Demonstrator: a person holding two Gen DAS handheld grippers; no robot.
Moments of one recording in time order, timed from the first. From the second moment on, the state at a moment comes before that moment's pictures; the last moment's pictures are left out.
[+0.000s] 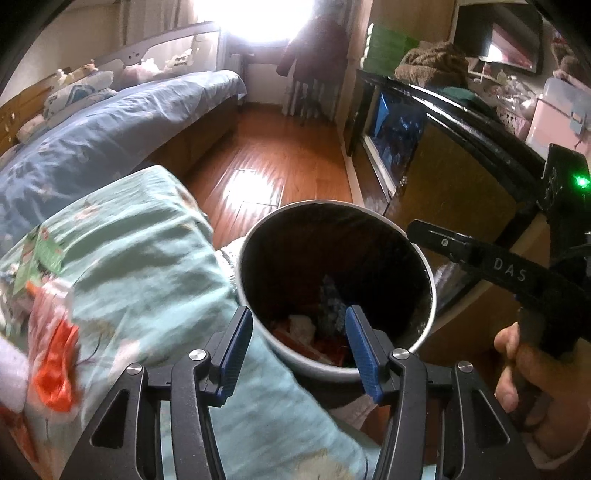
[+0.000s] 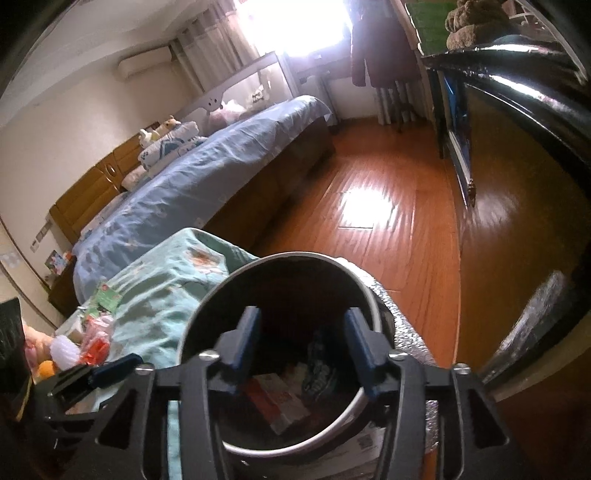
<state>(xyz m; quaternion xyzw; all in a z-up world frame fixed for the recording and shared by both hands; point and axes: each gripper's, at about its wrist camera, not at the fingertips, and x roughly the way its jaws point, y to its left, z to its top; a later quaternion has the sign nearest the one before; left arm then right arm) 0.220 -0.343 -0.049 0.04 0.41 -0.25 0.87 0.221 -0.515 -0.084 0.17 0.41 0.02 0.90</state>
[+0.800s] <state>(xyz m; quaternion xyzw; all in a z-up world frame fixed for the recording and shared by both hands) 0.104 -0.173 -0.044 -0.06 0.40 -0.11 0.91 0.178 -0.376 -0.075 0.18 0.44 0.17 0.86</state>
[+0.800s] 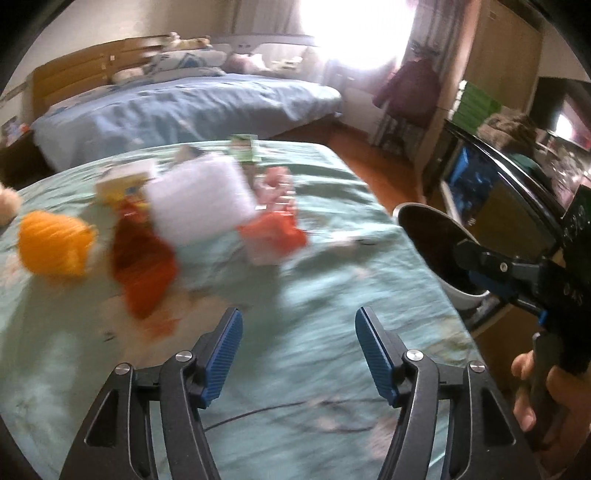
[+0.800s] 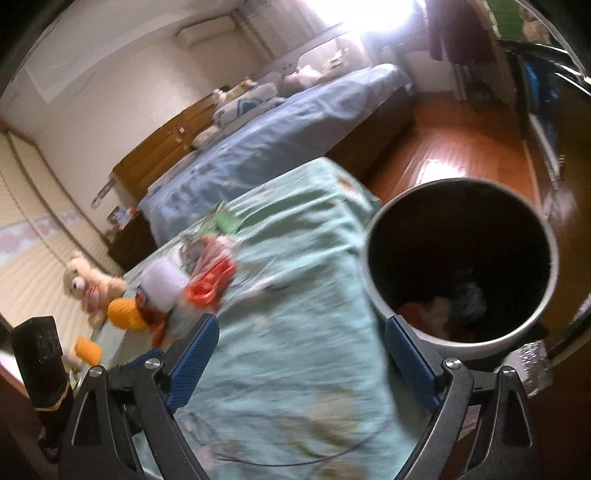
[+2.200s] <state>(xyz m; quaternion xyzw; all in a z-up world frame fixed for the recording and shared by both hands) 0.171 -0.089 -0.073 -0.14 0.42 -0.04 0.90 0.233 -0.247 -0.114 0.17 0.48 0.27 0.82</state>
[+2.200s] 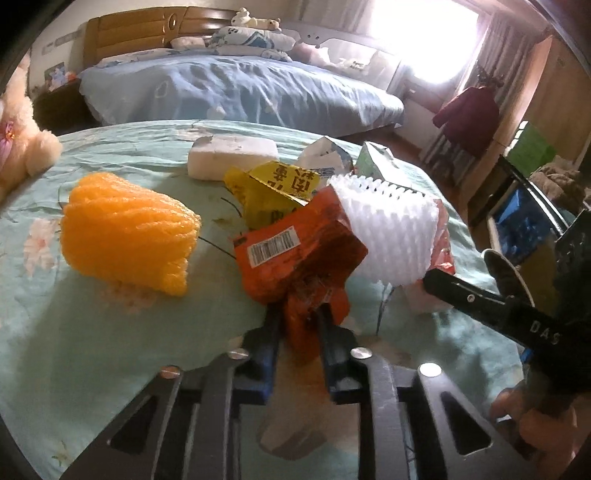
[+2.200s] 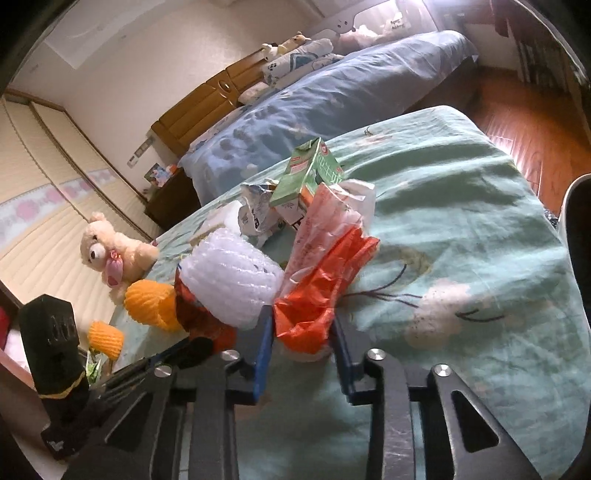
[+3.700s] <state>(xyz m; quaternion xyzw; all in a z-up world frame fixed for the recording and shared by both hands) 0.138 -0.215 -0.042 -0.06 0.39 -0.17 0.90 0.160 -0.408 -0.078 0.17 0.43 0.17 0.87</state>
